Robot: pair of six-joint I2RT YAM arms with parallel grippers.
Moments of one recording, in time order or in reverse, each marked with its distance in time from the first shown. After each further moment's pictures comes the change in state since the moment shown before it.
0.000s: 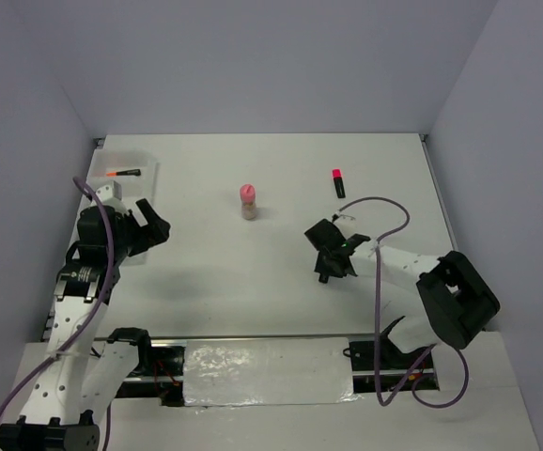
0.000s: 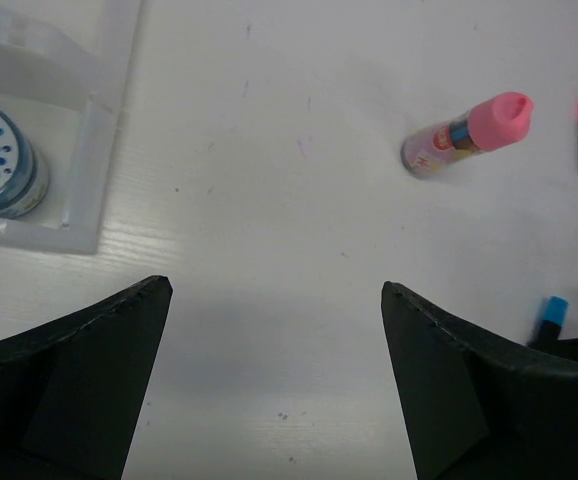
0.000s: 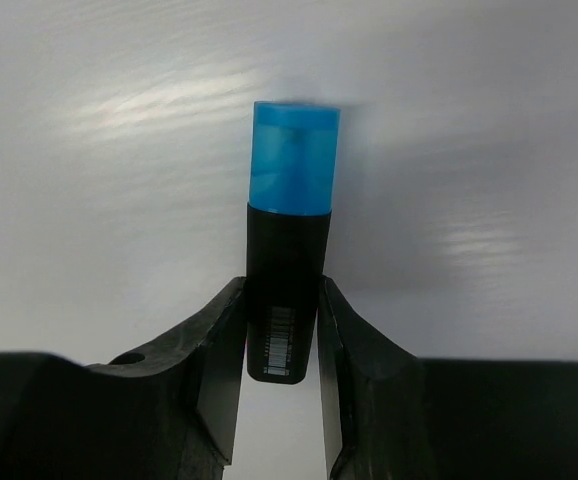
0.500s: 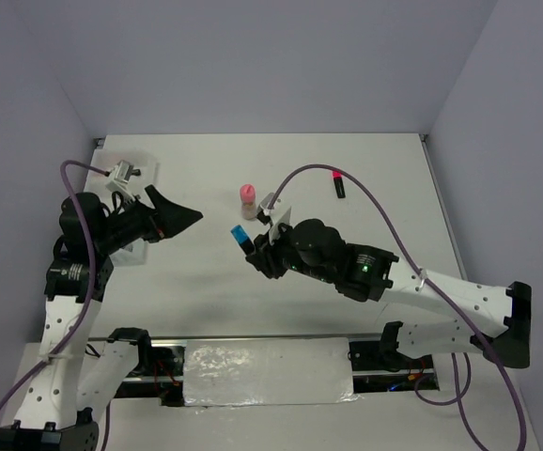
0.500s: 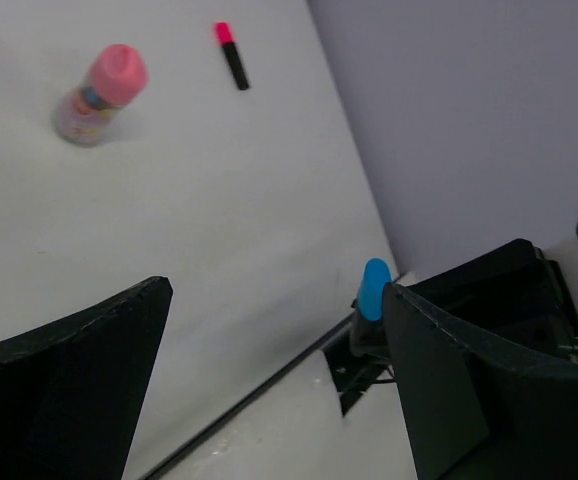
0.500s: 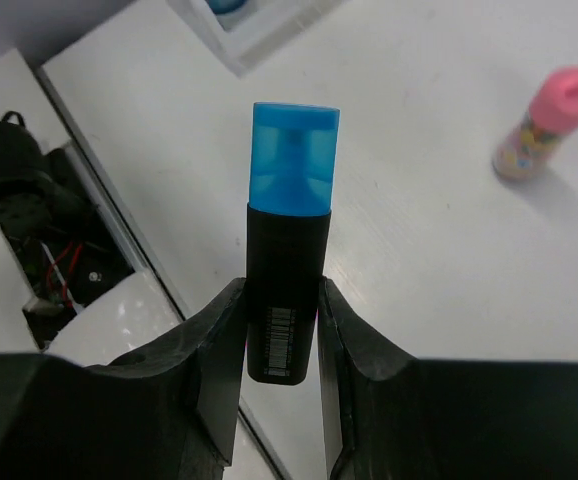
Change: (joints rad) left arm -0.003 0.037 0.138 0.135 0.643 -0.199; right arm 0.504 -0.303 0.339 0.146 -0.202 -0.637
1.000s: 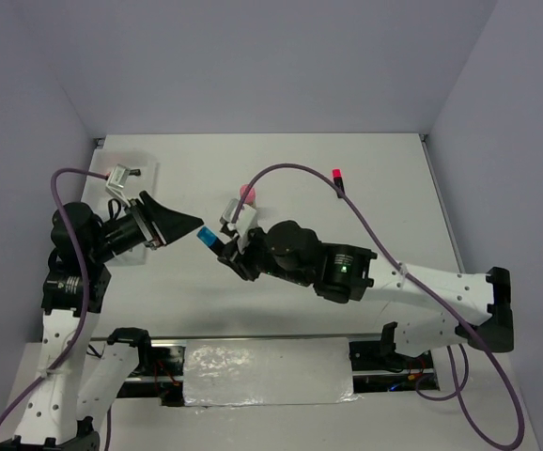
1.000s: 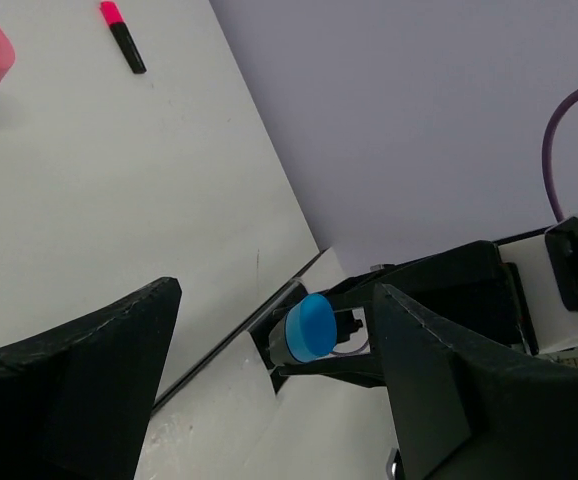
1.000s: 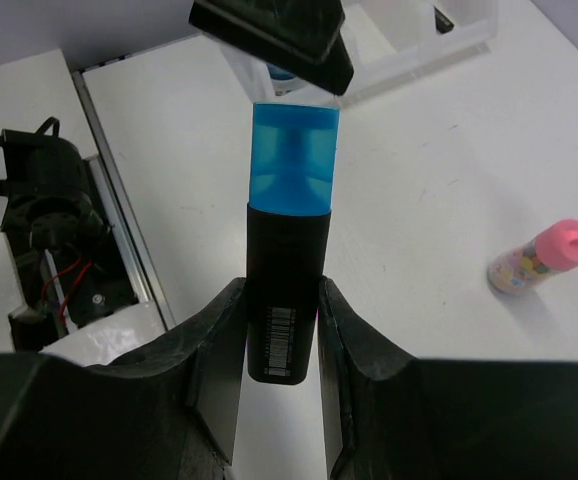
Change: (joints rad) left arm -0.005 -0.085 -0.032 0.116 0.178 -0.197; right arm 0.149 0.129 0.176 0.070 0.030 -0.221
